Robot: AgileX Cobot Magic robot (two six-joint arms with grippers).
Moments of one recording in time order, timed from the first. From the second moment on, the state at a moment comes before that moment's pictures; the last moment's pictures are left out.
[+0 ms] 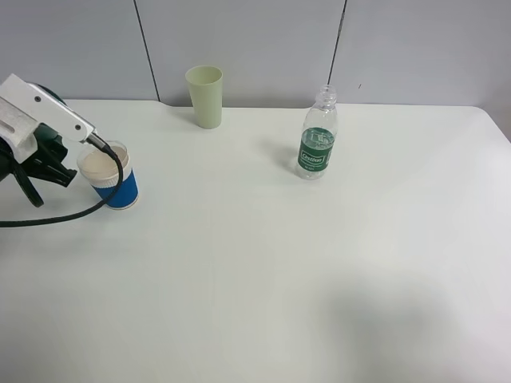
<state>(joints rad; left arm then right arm) -0.34 1.47 -0.36 -0.87 -0.89 1.31 -0.05 0.00 -0.50 -0.03 1.06 -0.01</state>
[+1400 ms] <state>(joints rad) -0.34 1.53 -0.40 -0.84 -0.89 1.55 -0.05 0.00 -0.50 -0.03 1.06 -0.01</state>
